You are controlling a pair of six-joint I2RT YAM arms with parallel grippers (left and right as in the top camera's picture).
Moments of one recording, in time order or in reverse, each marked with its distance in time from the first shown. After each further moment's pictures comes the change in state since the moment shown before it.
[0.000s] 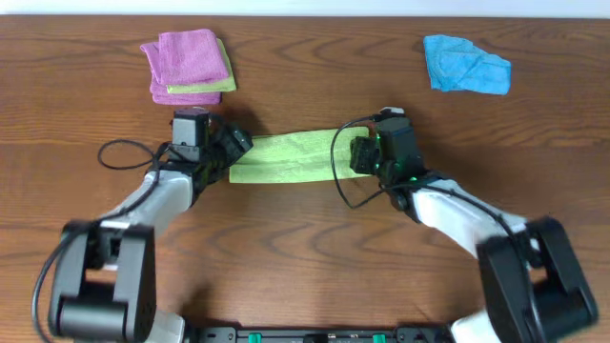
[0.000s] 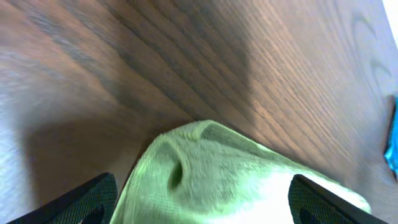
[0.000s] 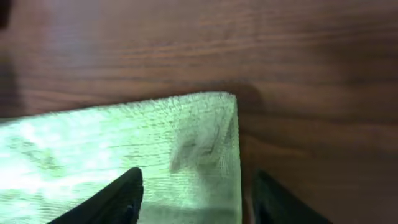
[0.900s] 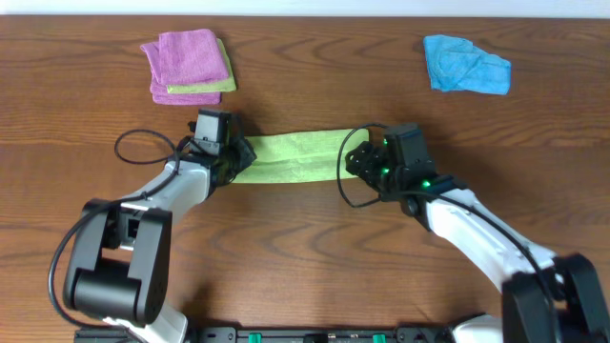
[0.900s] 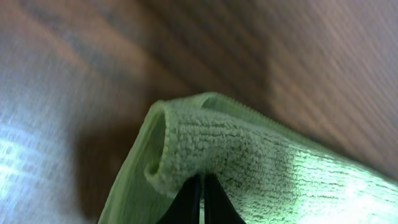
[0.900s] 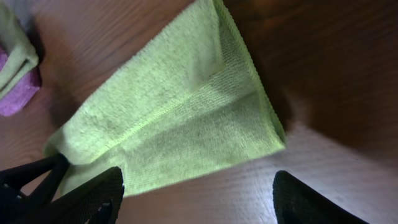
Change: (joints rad) left arm -0.090 0.118 0.082 -0.080 -0.103 0.020; right arm 0.000 -0.101 -0.003 -0.228 -0.172 0.470
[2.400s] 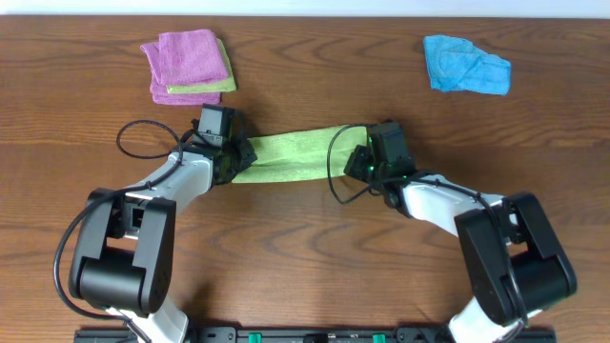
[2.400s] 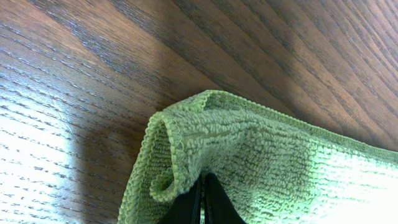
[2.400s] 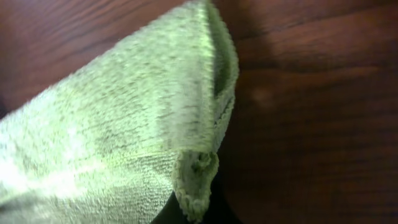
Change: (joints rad) left arm -0.001 0.040 0.051 -0.107 -0.010 0.056; right arm 0.004 0.233 0.008 0.256 0.066 -0.256
